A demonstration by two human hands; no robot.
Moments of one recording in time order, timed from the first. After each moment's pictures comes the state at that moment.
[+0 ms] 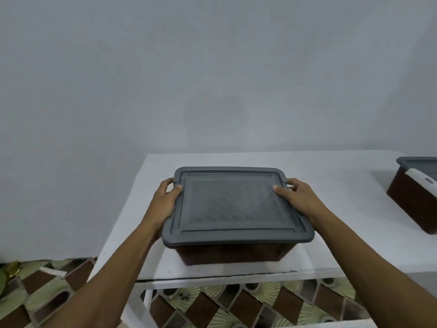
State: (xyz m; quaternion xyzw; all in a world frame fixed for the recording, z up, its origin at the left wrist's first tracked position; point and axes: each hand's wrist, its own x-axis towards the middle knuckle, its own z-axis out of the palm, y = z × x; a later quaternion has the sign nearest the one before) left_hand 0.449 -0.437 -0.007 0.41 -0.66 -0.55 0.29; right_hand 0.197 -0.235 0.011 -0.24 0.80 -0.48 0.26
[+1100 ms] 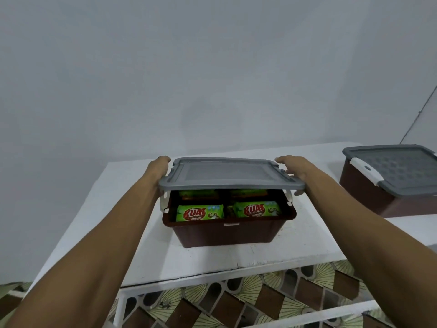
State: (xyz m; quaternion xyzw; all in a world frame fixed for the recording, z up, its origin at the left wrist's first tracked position) left_hand 0.308 -0.394 0.061 0.51 -0.56 -0.61 0.24; right_hand 0.072 -0.180 0.059 -0.08 0.84 -0.46 0.30
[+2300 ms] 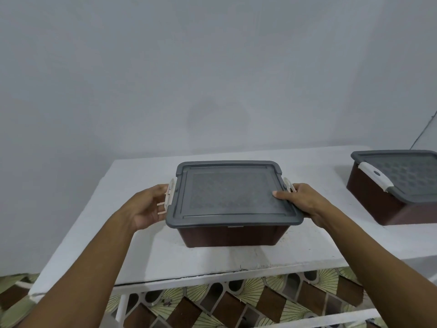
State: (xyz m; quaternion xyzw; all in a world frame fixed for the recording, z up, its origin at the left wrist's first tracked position) left_hand 0.374 -0.404 0.005 0.39 -0.49 -0.76 0.16; right_hand 0.096 -0.145 0.006 -0.21 0.80 -0.47 0.31
